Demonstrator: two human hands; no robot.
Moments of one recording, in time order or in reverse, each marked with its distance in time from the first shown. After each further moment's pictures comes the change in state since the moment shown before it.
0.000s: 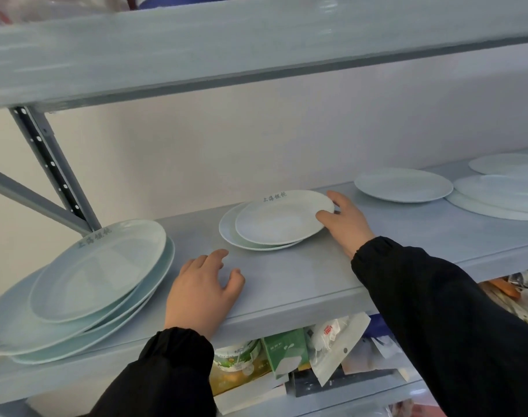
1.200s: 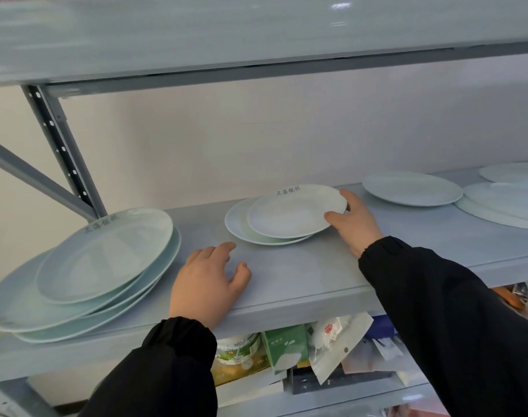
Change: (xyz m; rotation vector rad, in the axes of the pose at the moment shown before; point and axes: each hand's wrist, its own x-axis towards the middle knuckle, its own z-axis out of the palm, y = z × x) left_hand -0.002 -0.005 0.004 0.051 0.043 0.045; right_hand 0.011 0.014 0.003 0.020 0.002 -0.001
